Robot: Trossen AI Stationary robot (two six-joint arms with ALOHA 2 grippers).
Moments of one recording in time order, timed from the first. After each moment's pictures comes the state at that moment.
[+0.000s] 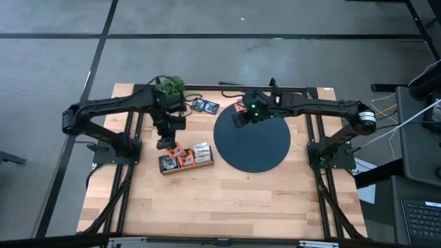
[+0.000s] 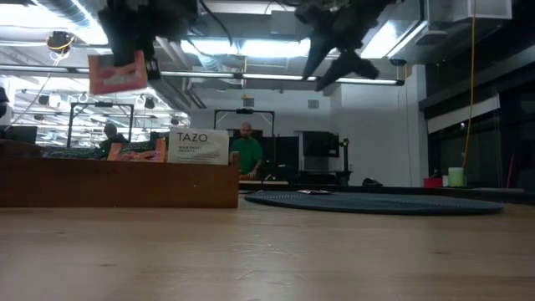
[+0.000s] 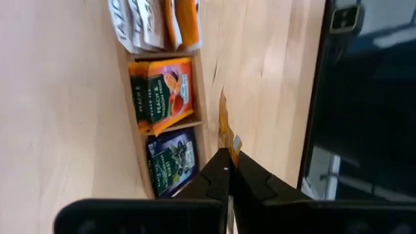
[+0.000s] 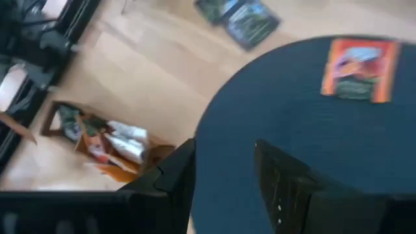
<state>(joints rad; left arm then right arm) 0.31 1.31 1.15 -1.25 0.55 0.08 -0.20 1.53 1.35 -0.71 0.10 0.83</state>
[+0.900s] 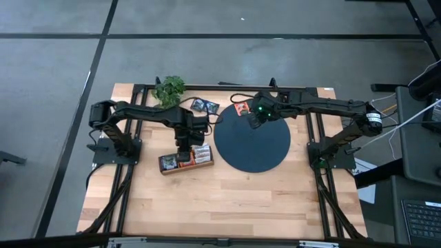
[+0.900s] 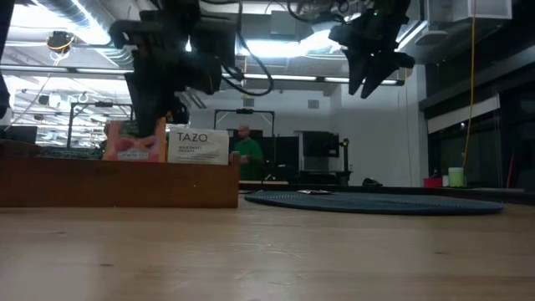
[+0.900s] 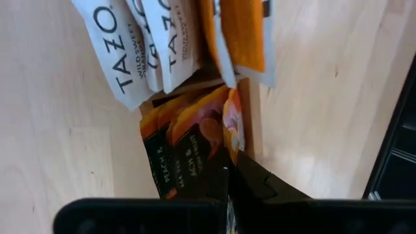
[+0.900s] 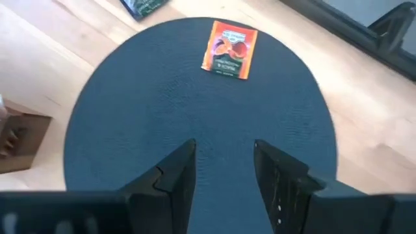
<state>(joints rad) 0.15 1.64 1.15 -1.05 0.38 0.04 -0.21 1.47 1.35 -1.06 0.31 0.72</state>
